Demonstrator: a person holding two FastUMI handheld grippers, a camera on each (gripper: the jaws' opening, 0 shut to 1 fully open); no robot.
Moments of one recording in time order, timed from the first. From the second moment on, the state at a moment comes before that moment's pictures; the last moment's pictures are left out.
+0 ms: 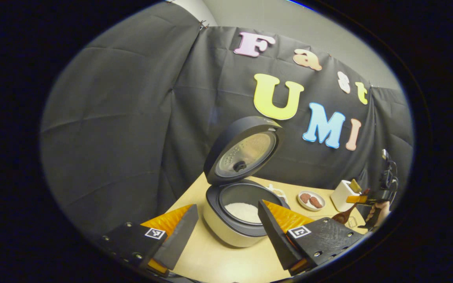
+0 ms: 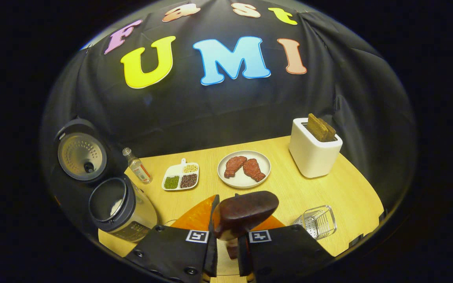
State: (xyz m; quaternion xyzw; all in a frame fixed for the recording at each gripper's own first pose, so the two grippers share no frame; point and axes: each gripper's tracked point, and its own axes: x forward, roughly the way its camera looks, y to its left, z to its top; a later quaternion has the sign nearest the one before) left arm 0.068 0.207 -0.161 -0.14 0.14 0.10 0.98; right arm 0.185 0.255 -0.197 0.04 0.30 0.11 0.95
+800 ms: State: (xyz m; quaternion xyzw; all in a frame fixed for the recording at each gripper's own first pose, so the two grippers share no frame) left arm 0.059 0.194 -0.178 -0.17 0.16 0.07 0.97; right arm 0.154 0.283 -0.285 0.03 0.40 0.12 0.91
